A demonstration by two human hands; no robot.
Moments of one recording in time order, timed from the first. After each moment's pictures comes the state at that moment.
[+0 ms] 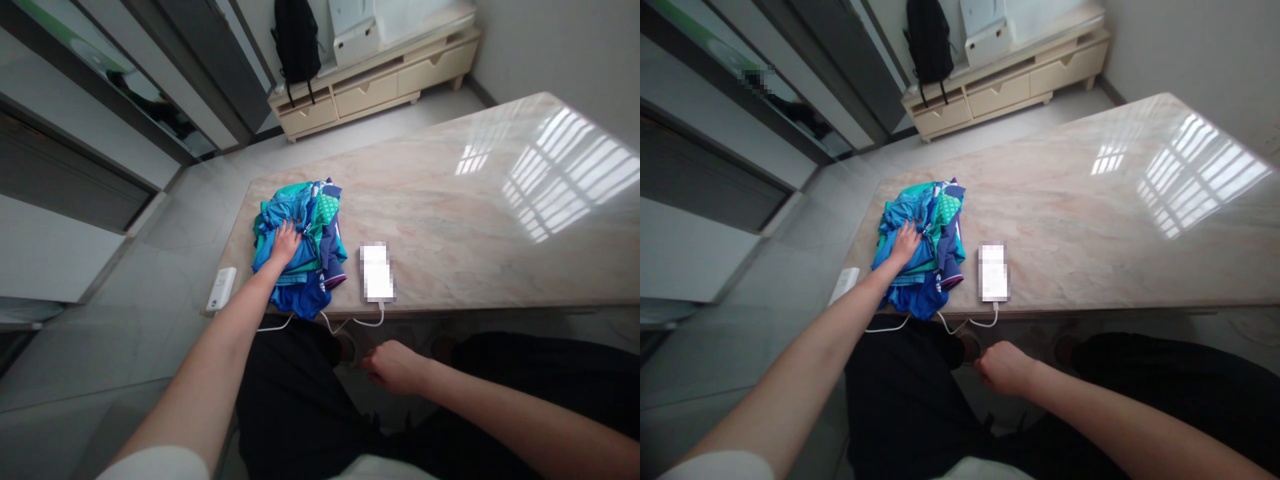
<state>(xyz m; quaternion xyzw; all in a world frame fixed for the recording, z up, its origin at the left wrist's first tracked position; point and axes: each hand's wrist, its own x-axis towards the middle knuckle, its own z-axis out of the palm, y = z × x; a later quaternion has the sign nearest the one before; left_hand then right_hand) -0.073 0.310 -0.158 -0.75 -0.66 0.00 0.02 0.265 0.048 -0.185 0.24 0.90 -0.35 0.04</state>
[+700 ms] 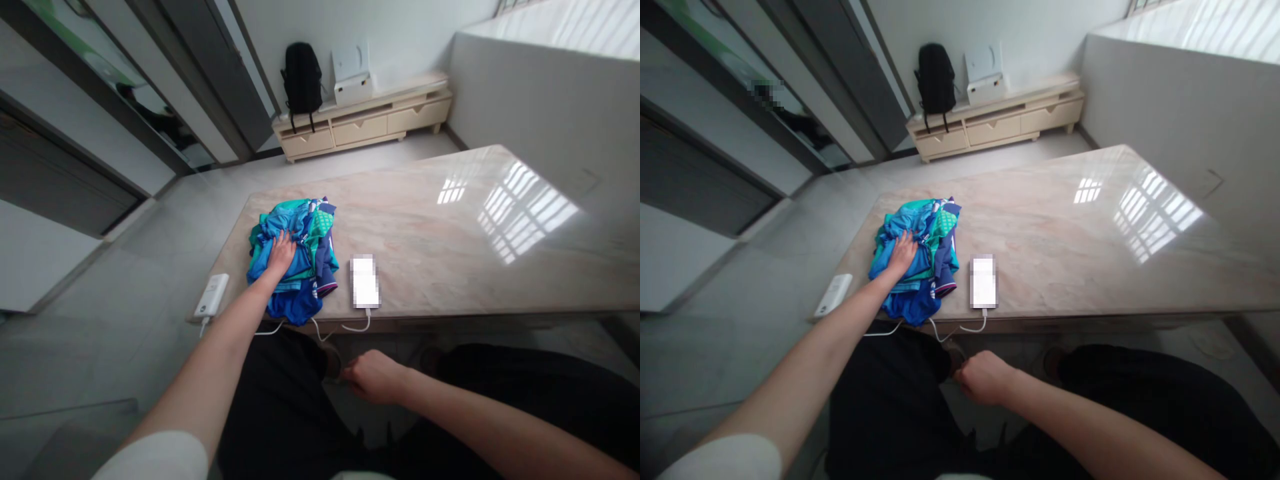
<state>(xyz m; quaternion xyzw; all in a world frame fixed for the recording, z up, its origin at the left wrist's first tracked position) -0.056 0.296 -0.143 -0.72 -0.68 -0.10 -0.03 0.259 0.037 -0.160 0.24 0.91 -0.33 0.03</state>
